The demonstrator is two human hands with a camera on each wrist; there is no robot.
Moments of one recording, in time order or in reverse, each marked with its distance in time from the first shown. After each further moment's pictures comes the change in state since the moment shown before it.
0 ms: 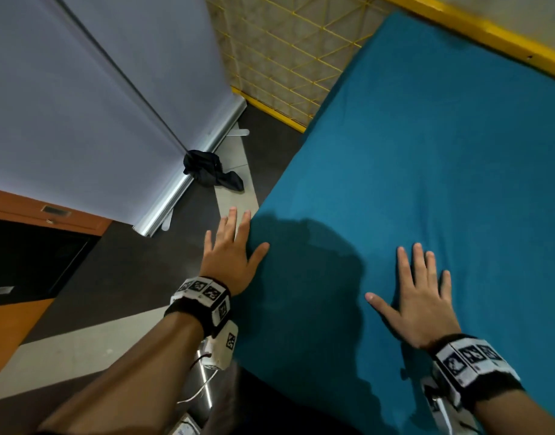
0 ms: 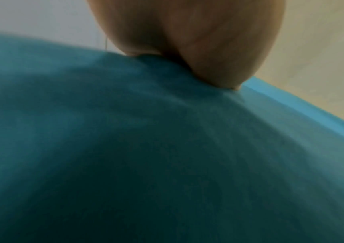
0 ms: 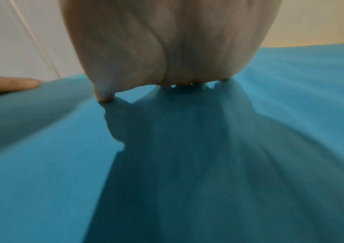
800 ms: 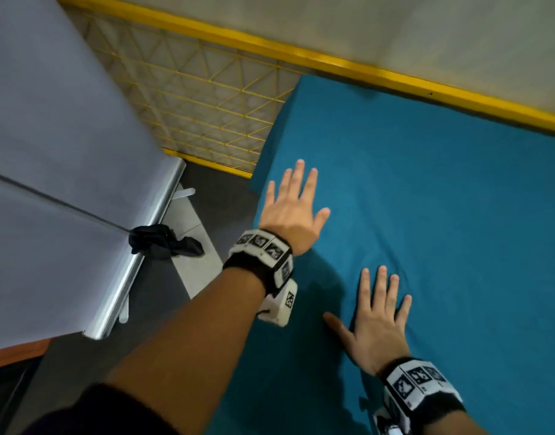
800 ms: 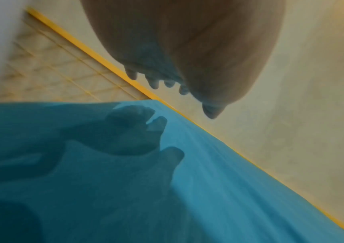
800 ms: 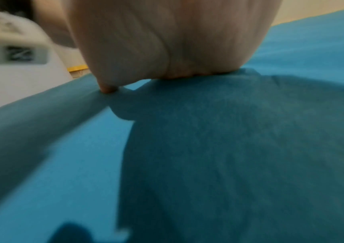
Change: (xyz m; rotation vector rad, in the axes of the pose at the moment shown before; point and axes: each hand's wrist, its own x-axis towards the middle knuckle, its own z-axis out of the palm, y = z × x) left_hand 0.186 0.193 -0.087 0.066 0.082 0.532; right_hand 0.074 -0.053 -0.009 0.125 0.033 0.289
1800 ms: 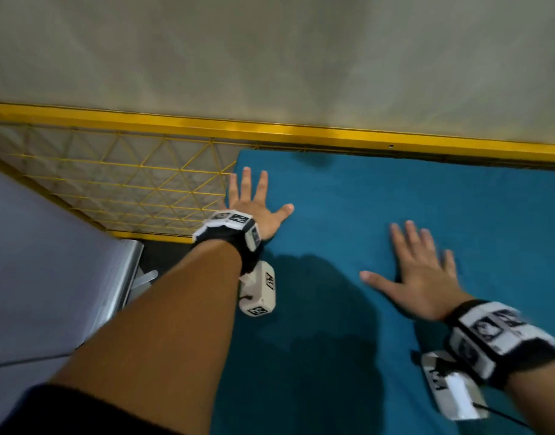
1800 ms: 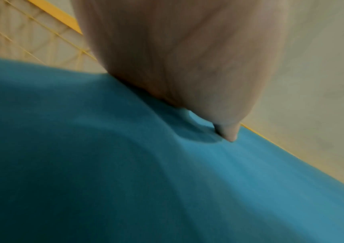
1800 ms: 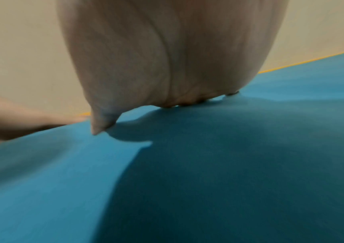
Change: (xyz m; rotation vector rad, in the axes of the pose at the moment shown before) left_hand 0.246 -0.016 -0.016 0.120 -0.219 -0.194; right_hand 0.228 0.080 -0.128 0.110 0.027 0.151
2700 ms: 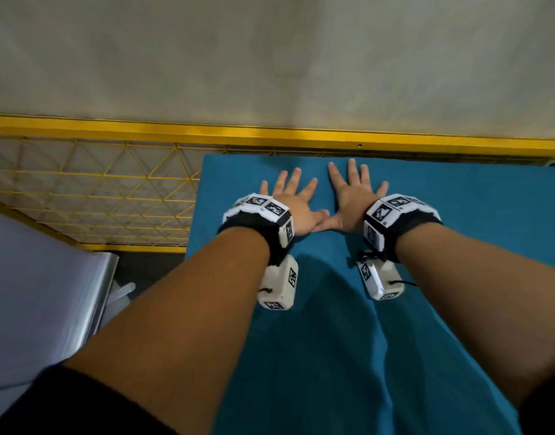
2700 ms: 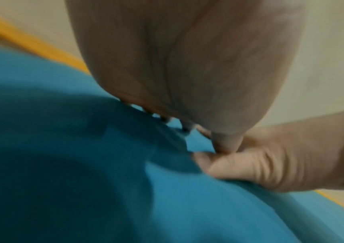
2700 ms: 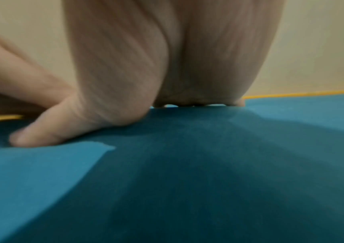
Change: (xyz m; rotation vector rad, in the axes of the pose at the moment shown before) left_hand 0.001 0.104 -0.002 0.138 -0.095 0.362; right_hand 0.122 -0.037 -0.049 -0.120 -0.030 -0.086
